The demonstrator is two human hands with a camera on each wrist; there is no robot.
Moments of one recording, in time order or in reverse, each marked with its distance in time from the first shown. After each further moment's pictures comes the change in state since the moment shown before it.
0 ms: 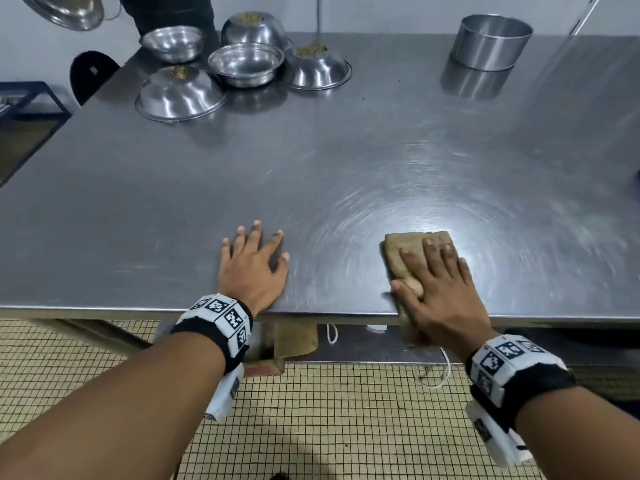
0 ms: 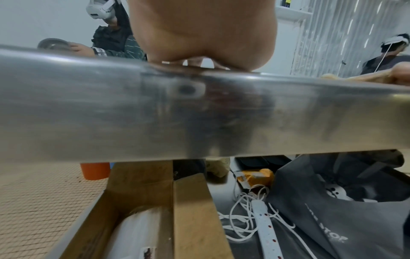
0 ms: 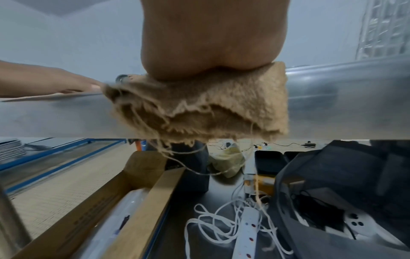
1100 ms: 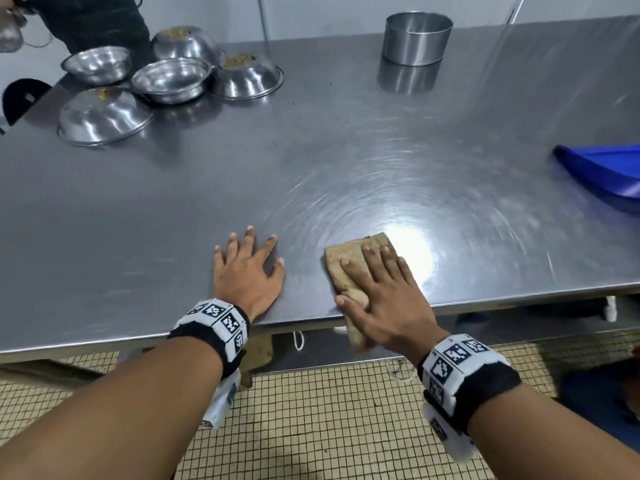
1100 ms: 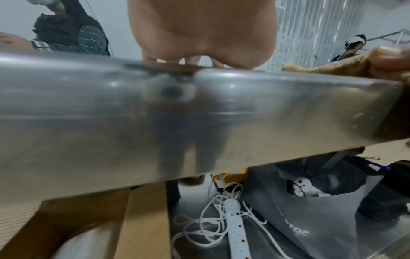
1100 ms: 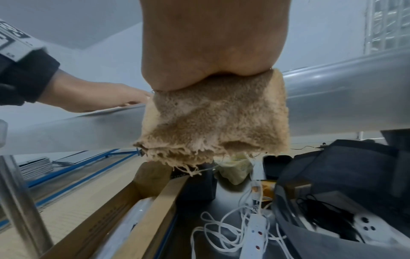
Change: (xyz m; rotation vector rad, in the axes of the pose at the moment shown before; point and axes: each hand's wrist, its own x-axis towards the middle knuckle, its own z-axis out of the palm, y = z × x) left_hand 0.010 0.120 0.018 0.058 -0.060 0.056; right_hand -0.014 0.052 -0.008 0.017 -0.034 -0.121
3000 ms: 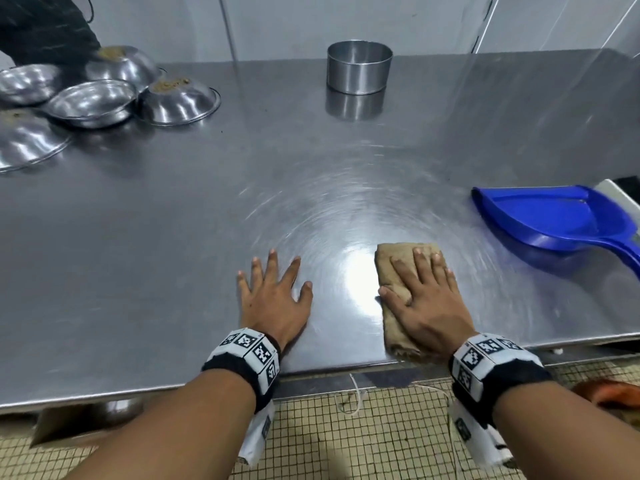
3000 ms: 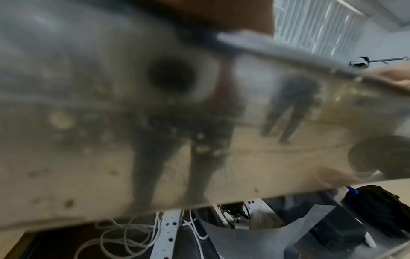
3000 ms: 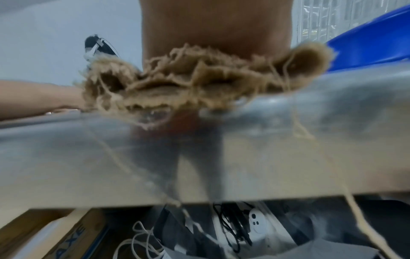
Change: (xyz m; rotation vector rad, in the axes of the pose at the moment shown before) left_hand 0.041 0.231 0.030 -0.108 -0.059 -0.008; right_hand 0.001 0.244 -0.061 0.068 0.025 0.266
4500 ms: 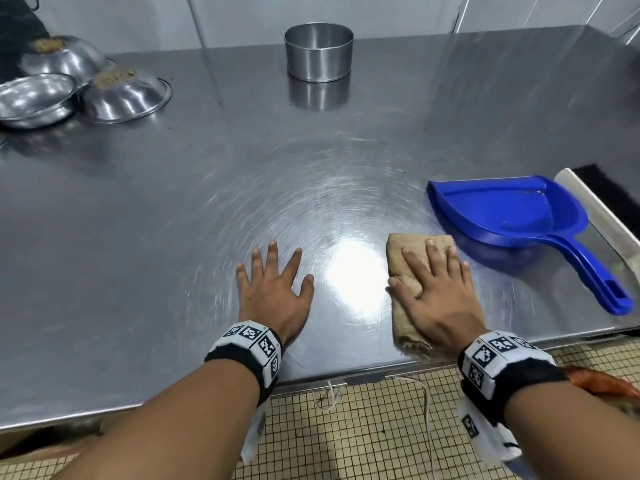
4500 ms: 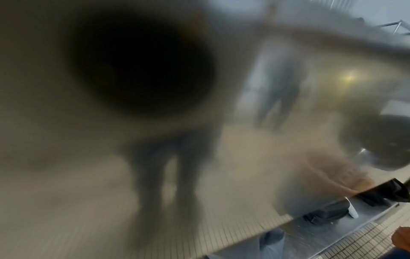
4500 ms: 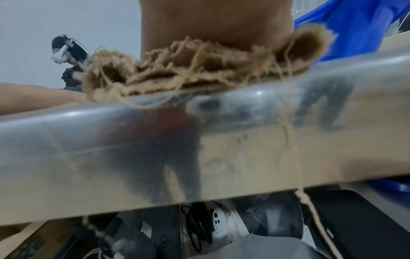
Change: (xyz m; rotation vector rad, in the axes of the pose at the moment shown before) left_hand 0.020 0.098 0.025 0.025 -0.008 0.042; right_hand 0.012 0.107 -0.021 -0.037 0.042 0.089
